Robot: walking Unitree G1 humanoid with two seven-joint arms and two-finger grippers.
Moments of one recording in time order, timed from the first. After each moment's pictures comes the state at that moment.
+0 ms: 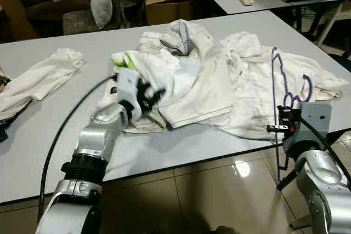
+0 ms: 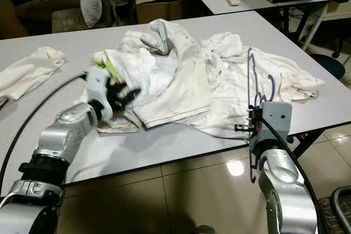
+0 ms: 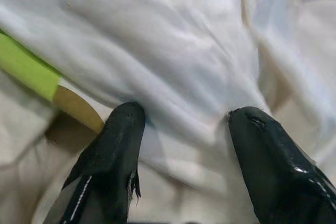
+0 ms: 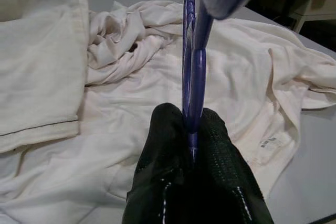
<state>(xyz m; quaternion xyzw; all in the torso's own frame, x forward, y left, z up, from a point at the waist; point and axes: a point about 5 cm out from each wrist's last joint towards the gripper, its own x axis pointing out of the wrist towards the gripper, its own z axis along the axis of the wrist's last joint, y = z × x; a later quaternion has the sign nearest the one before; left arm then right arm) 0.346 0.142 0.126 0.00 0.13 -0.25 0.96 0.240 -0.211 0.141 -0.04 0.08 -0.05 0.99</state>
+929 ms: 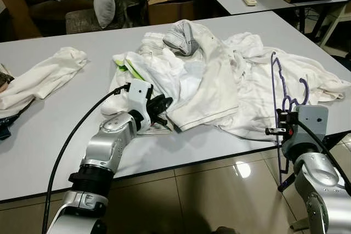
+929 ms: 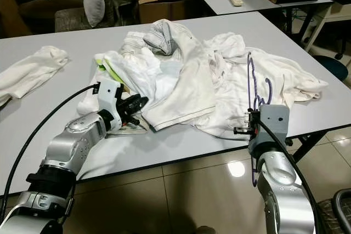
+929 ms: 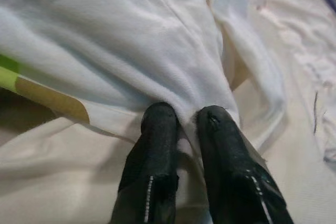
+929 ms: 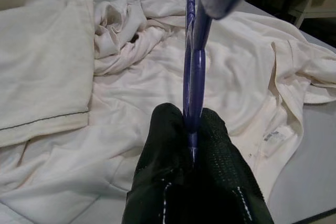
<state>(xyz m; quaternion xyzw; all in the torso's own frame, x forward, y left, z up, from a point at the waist) 0.331 0.121 0.119 -0.06 0.12 -0.29 0.95 0.239 -0.212 0.133 -0.05 0.10 -0.07 0.99</state>
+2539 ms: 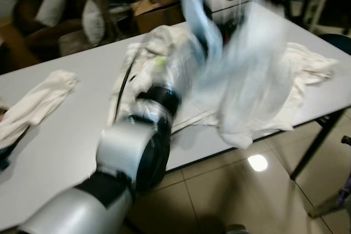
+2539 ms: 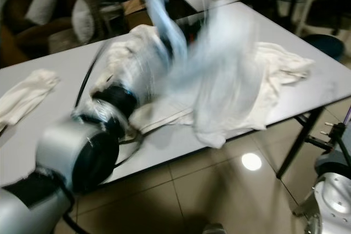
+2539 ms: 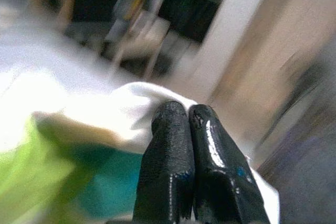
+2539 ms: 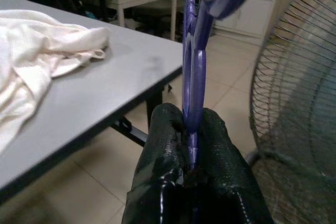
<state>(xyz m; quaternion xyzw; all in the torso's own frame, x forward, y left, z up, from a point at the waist) 0.386 -0.018 0.224 -0.22 0.03 -0.39 0.89 0.189 -0.293 0.155 -0.07 0.04 -0.33 0.94</state>
